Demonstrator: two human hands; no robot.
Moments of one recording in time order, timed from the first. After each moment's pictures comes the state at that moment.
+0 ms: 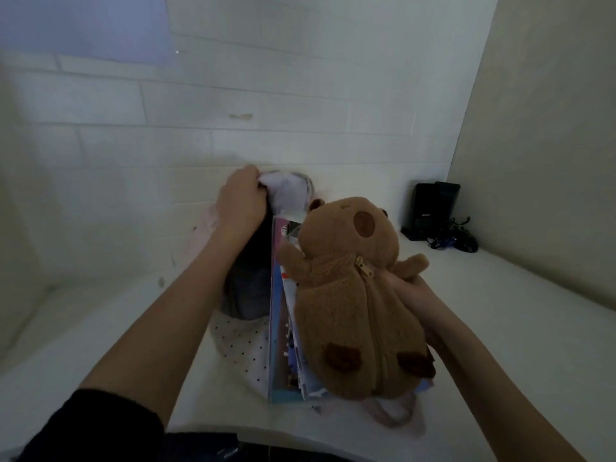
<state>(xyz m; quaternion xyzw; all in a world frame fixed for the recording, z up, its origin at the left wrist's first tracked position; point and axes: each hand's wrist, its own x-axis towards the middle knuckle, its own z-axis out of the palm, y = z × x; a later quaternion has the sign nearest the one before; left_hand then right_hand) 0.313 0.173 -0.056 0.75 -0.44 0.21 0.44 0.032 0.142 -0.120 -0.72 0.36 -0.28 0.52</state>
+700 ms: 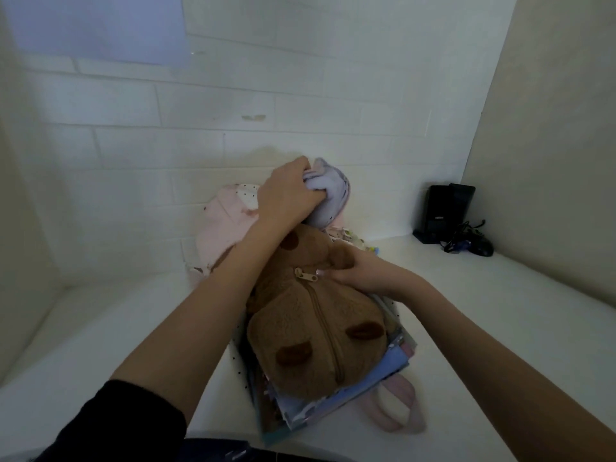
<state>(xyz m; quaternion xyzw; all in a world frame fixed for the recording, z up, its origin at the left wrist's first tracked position) 0.277 0.164 -0.033 0.71 -0.50 0.13 0.47 0.112 0.126 -0.098 -0.87 0.28 -0.12 0.38</state>
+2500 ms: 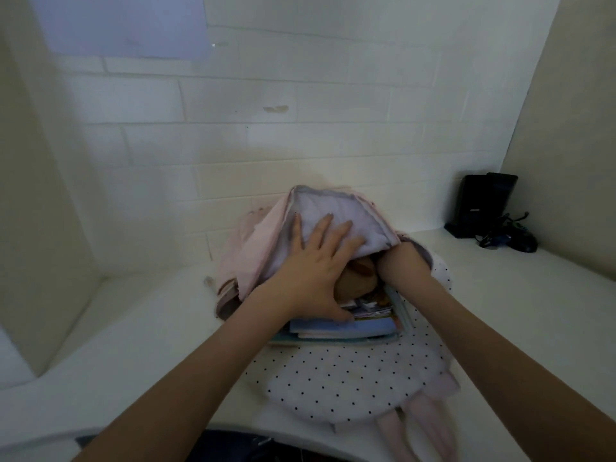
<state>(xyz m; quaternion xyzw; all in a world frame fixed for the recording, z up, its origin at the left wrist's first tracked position) 0.253 0.225 -0.118 0.68 -0.70 0.22 0.04 0.139 0.075 -0.137 -0.80 0.52 -0.21 0.20</state>
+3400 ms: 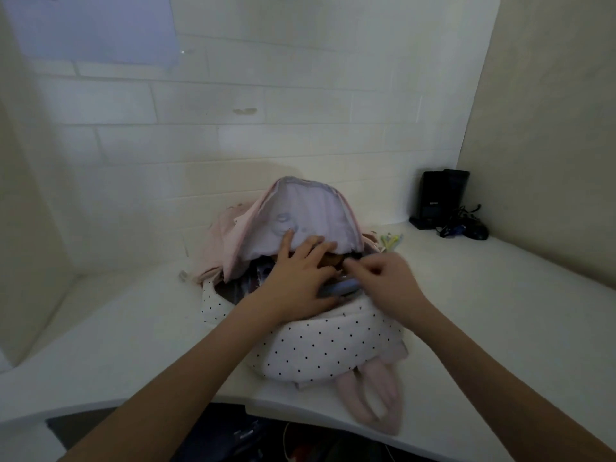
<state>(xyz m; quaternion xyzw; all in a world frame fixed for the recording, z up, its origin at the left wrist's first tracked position) 0.214 0.230 -0.139 0.66 -0.72 0.20 0.12 0.054 0.154 -0.134 -0.82 0.28 -0.38 0.32</state>
